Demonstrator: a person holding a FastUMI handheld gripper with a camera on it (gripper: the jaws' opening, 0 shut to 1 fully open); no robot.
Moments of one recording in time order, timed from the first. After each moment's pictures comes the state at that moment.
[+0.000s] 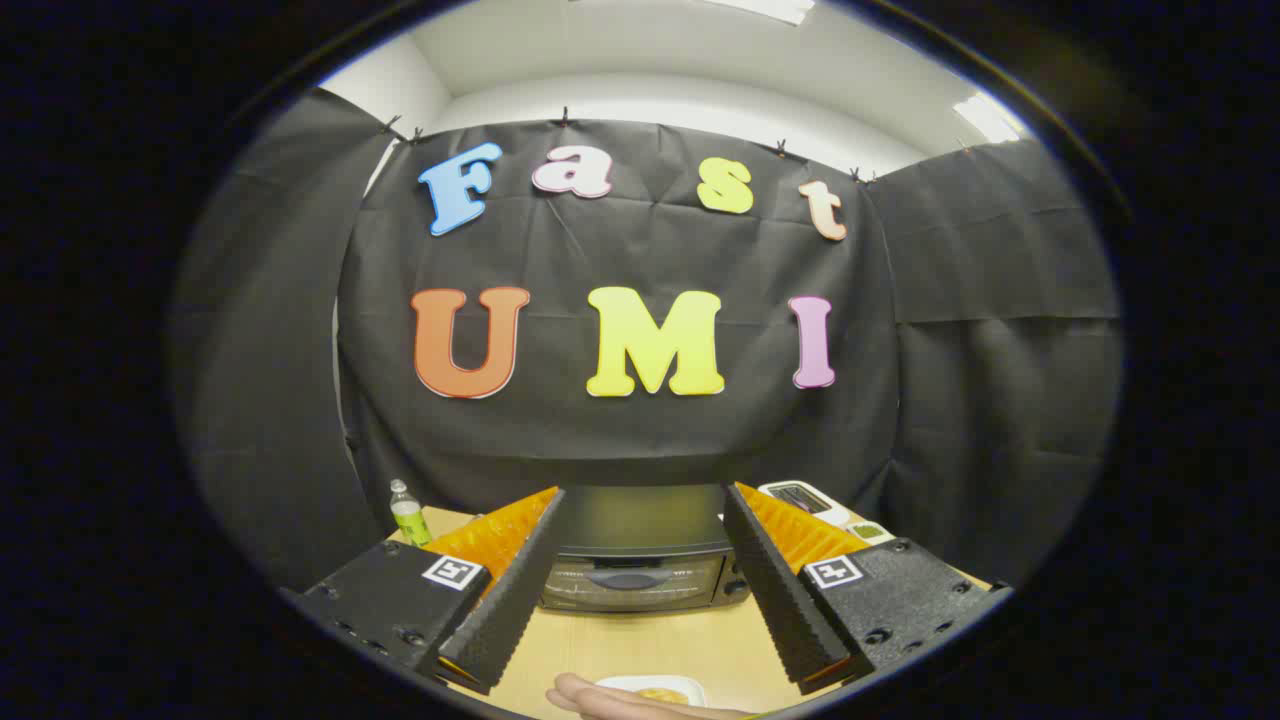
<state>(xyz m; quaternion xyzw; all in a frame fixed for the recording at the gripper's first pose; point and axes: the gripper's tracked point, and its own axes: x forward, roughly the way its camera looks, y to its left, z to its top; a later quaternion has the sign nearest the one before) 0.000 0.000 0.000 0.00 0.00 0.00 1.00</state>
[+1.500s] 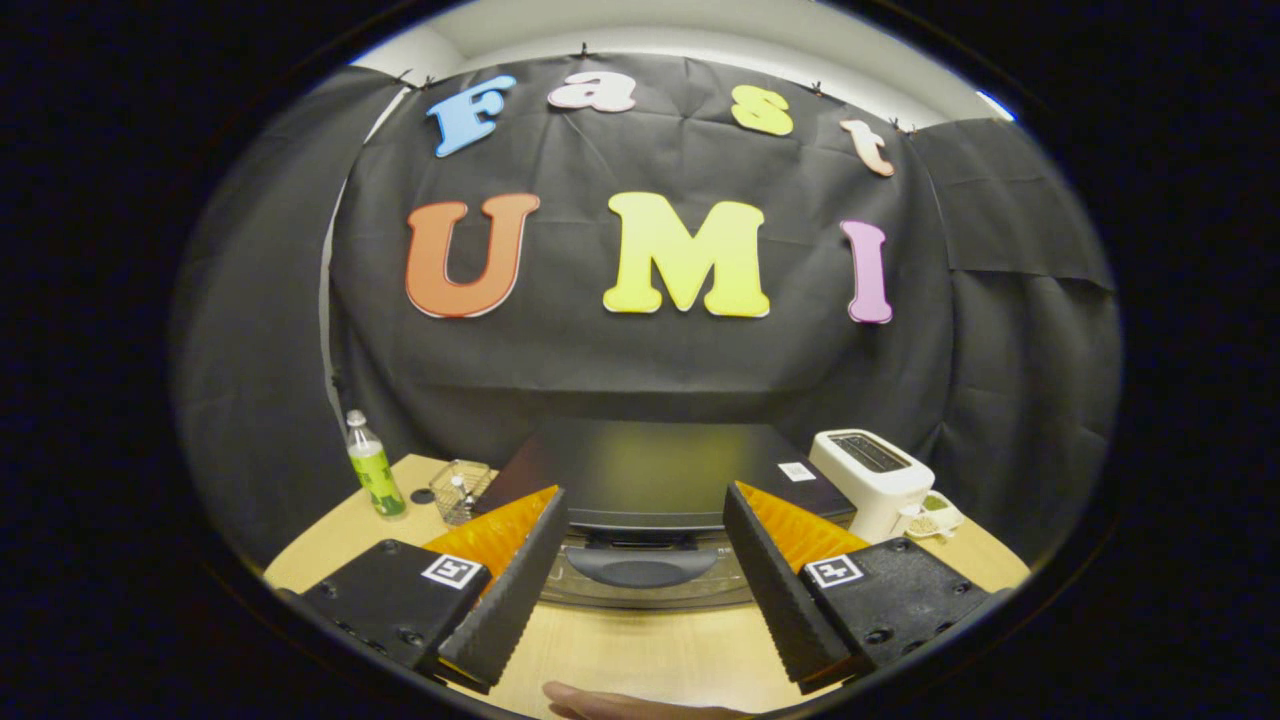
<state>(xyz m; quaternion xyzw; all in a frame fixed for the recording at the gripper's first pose) 0.149 0.006 -0.124 -0.03 0.07 0.03 1.00</state>
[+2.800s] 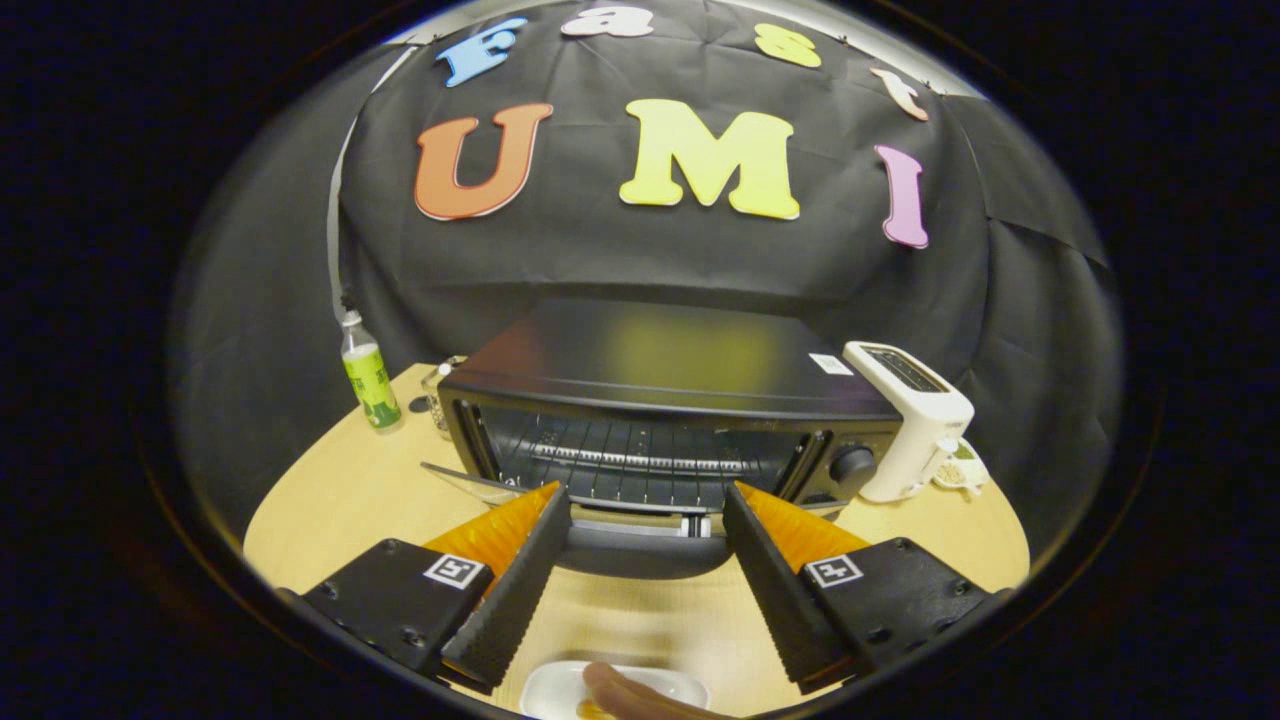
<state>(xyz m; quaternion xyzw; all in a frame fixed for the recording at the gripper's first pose) 0.132 -0.002 -0.214 -0.05 0.21 0.06 0.97</state>
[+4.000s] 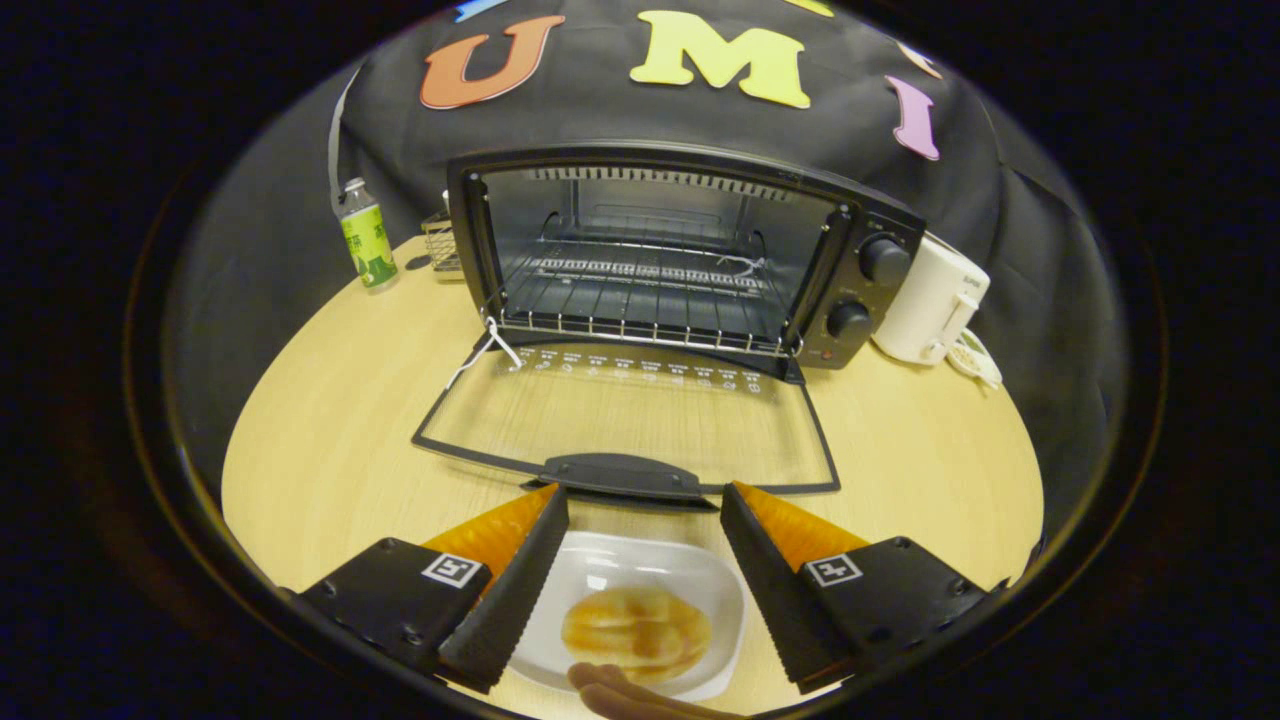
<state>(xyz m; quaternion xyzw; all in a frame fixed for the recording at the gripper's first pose) 0.048 -0.014 -0.332 -0.05 0.36 0.06 0.93</state>
